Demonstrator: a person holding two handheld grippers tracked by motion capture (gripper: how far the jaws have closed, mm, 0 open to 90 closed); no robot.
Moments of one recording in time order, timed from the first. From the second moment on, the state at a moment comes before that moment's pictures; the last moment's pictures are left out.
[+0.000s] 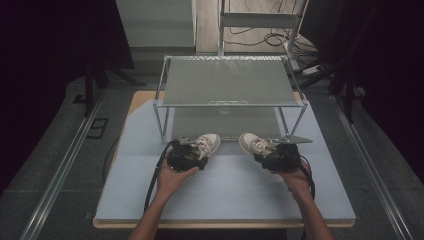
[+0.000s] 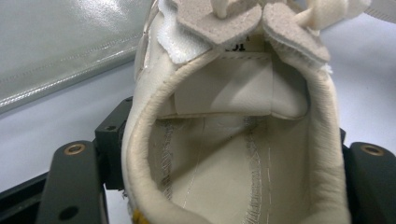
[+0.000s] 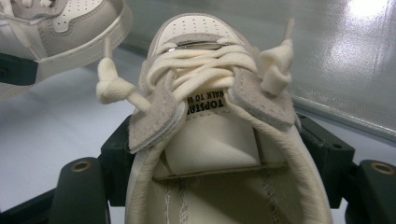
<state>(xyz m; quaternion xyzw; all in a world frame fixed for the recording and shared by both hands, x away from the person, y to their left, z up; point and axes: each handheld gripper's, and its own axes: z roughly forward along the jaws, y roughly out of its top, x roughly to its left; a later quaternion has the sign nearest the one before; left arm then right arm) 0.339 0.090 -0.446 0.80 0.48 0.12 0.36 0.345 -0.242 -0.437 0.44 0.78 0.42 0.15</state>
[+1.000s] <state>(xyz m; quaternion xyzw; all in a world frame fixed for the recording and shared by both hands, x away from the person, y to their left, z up) 0.381 0.069 -0.442 0.80 0.48 0.11 0.34 0.387 -0.219 -0.439 0.47 0.76 0.41 0.16</state>
